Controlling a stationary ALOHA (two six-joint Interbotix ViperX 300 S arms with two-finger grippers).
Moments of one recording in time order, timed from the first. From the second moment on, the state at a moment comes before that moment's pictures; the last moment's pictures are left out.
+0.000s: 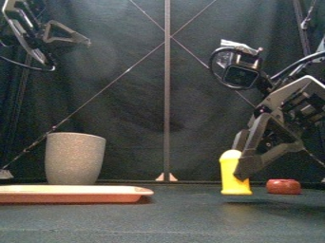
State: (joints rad) left arm 0.09 -0.95 1.20 0.00 -0.29 0.00; right arm 0.18 0.04 0.94 0.19 -0.37 0.00
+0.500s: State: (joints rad) left arm 0.09 -0.95 1.21 0.00 -0.29 0.00; right arm -0.10 -0.01 0.68 0.06 -0.44 0.01
